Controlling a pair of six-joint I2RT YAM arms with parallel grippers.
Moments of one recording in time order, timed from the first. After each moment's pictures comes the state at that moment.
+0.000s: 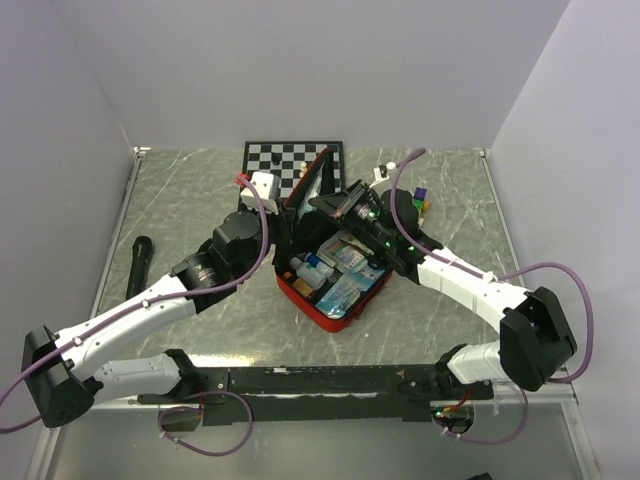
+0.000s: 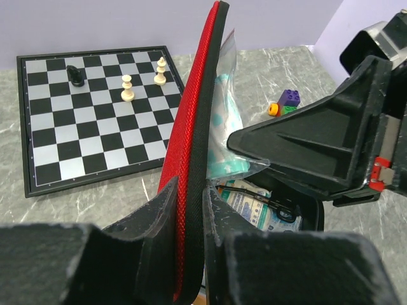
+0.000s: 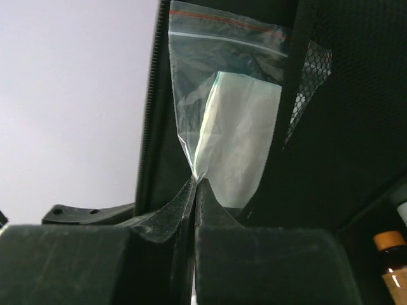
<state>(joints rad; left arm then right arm) -0.88 1.10 0.95 0.02 -0.47 -0.30 0.60 1.33 0.88 0.41 -0.19 1.26</state>
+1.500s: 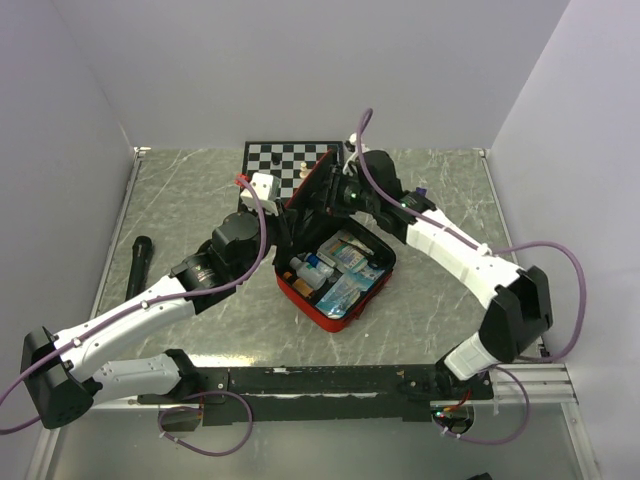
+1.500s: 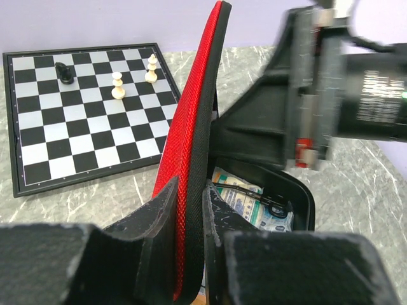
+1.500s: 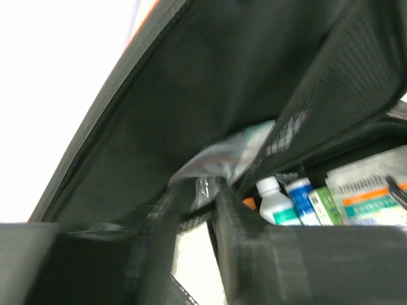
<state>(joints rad) -0.88 1.09 0.94 0.02 -0.44 -0.31 0.59 1.52 1.34 -0.27 -0.23 0.66</state>
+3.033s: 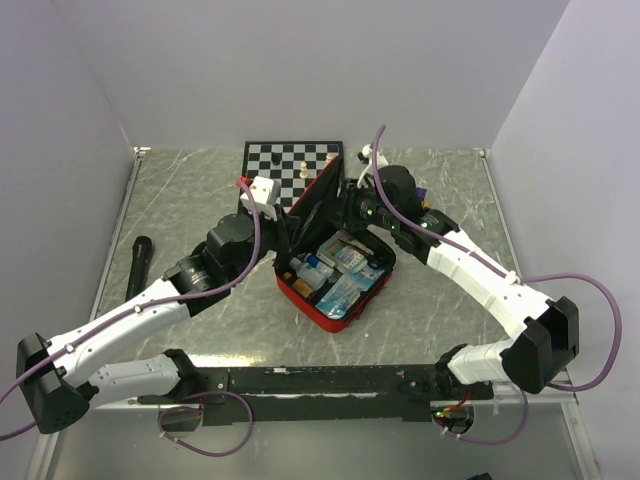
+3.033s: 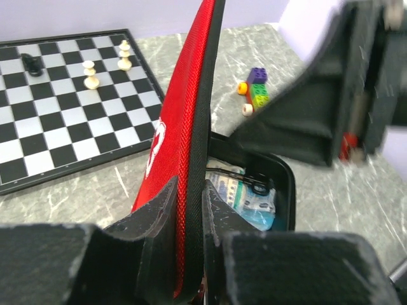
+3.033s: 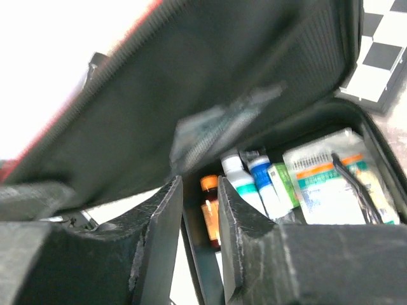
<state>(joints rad) -0.87 1.05 0.94 -0.03 -0.34 -0.32 0.60 1.31 1.18 -0.30 -0.16 0.50</state>
